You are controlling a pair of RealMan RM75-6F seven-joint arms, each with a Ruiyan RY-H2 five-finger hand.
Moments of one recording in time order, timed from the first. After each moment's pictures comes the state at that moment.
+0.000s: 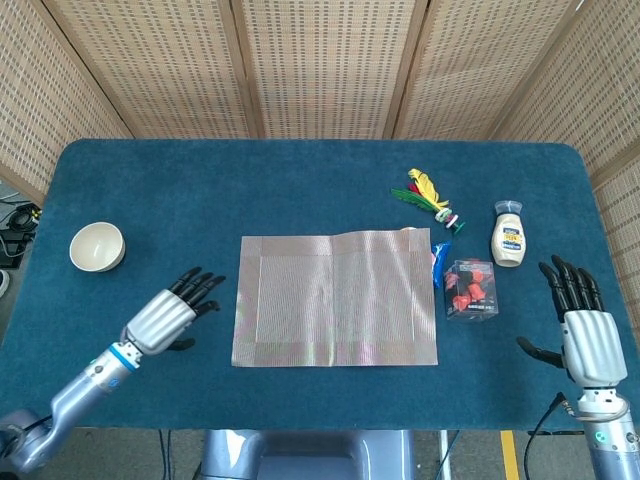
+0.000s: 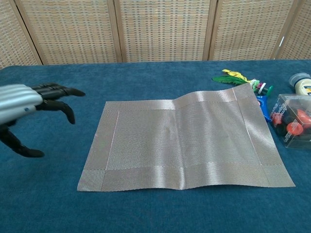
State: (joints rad) left arm -0.53 -1.42 0.02 -1.30 1.83 1.14 -0.02; right arm 0.23 -1.12 -0.03 -1.71 -1.43 1.63 0.03
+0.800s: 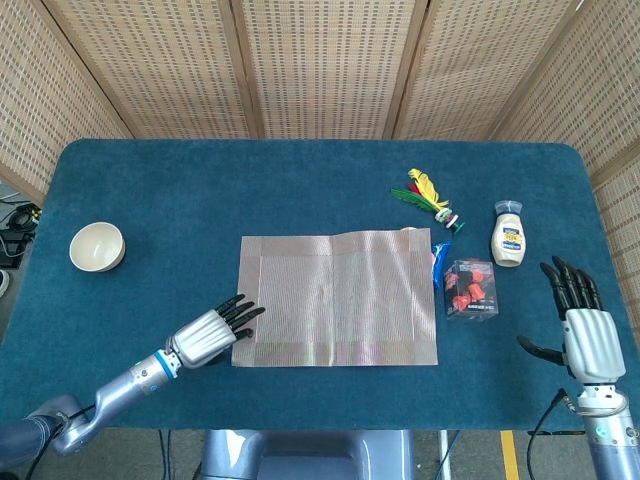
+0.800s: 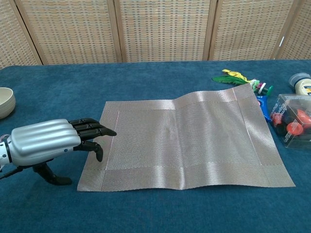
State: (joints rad) left arm -0.62 -1.59 0.12 -1.13 1.87 1.09 0.01; right arm 0.19 -1.14 0.05 -1.65 -1.44 1.55 0.10
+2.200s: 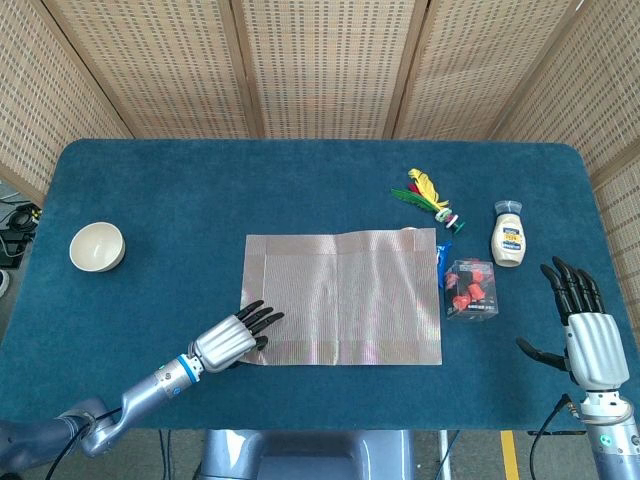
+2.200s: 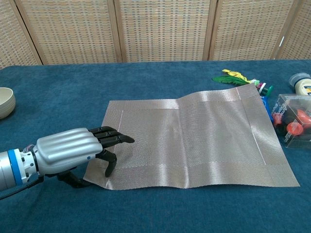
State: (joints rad) left arm -0.66 -1.70 0.13 -1.11 1.79 1.07 0.01; right arm 0.14 -1.12 0.08 -1.67 -1.53 1.56 0.12
